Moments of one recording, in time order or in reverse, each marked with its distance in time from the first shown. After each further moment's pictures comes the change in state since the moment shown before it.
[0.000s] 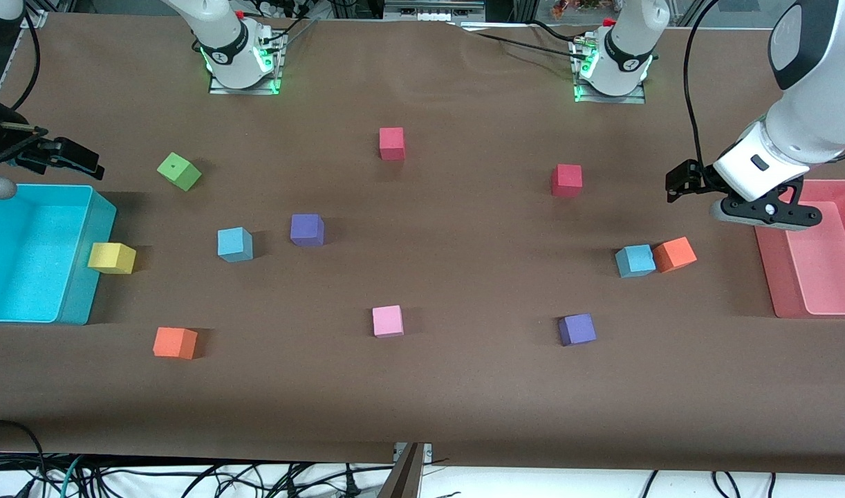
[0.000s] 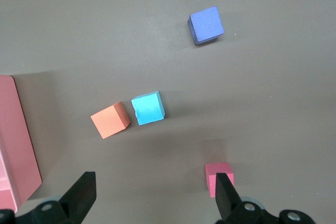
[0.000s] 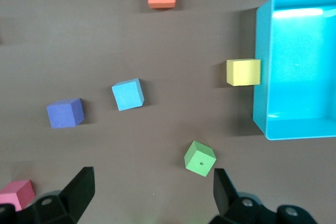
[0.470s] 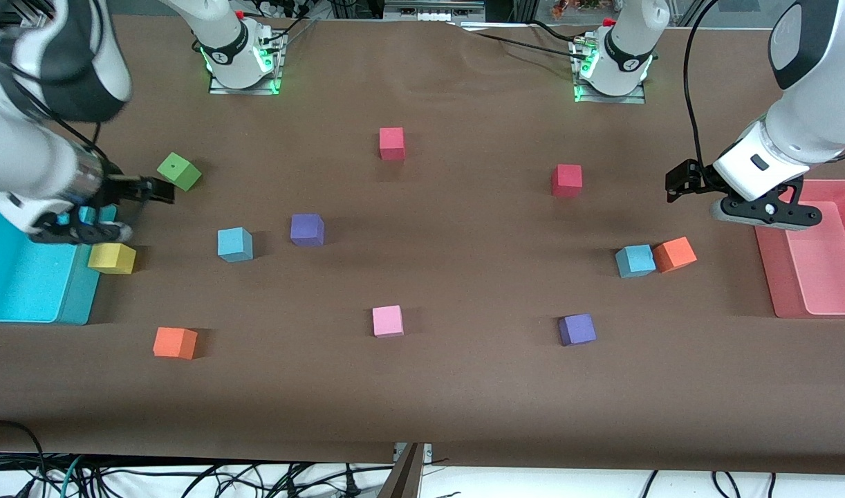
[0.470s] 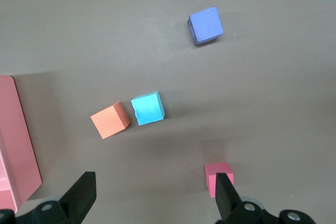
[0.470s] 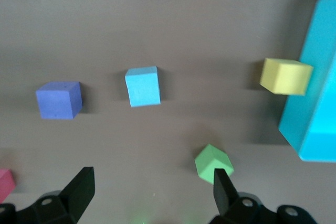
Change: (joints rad) left arm 0.000 0.000 -0.001 0.001 0.000 -0.001 0.000; right arm 0.106 0.185 0.005 -0.015 -0.003 0.071 -0.007
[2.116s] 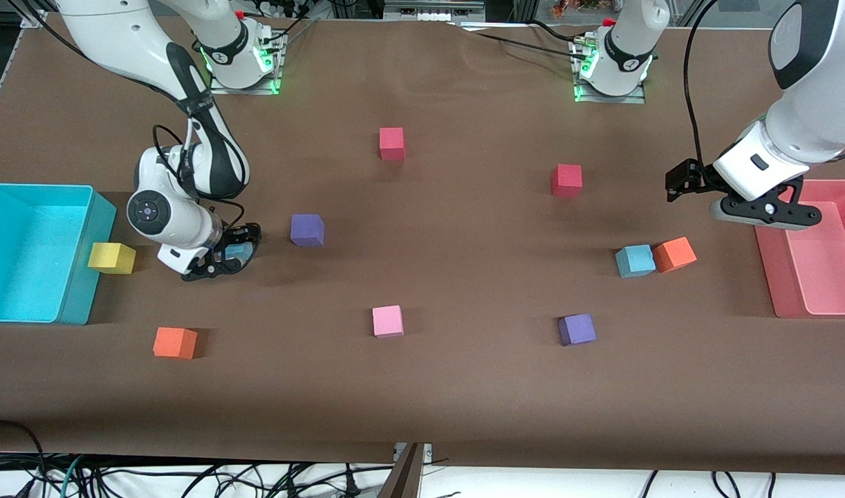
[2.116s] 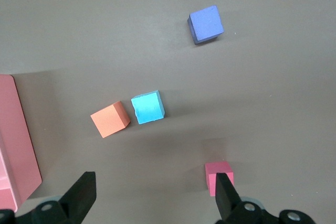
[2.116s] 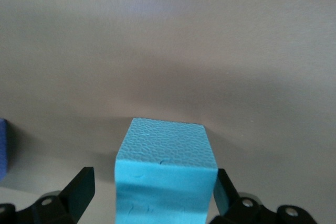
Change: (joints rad) left arm 0.000 0.000 0.000 0.000 0.000 -0.004 0.000; right arm 0.027 0.235 0.023 -0.404 0.096 0.688 -0.232
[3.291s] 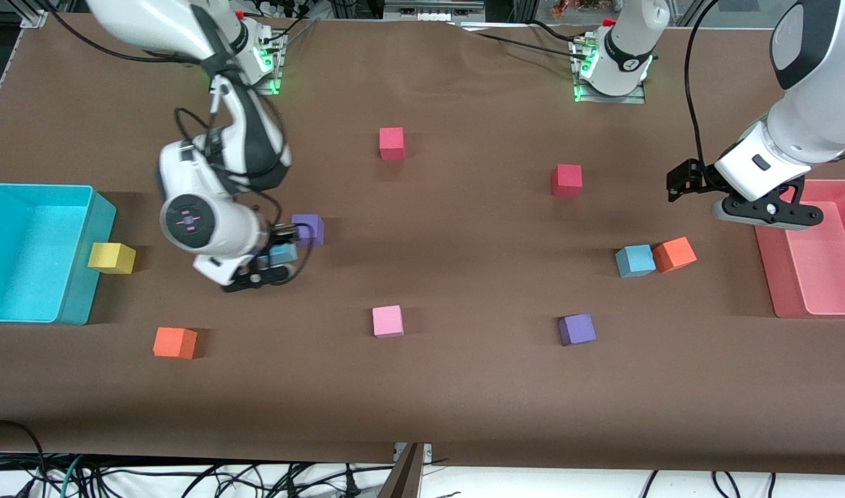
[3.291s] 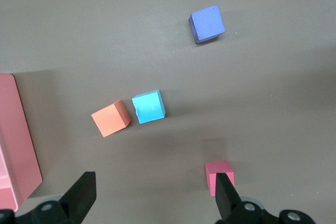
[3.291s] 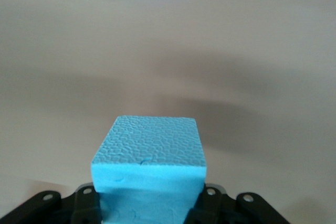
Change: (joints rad) left arm 0.001 0.000 0.003 0.000 0.000 -0.002 0.000; right arm 0.170 0.061 0.099 0.512 0.020 -0.491 0.379
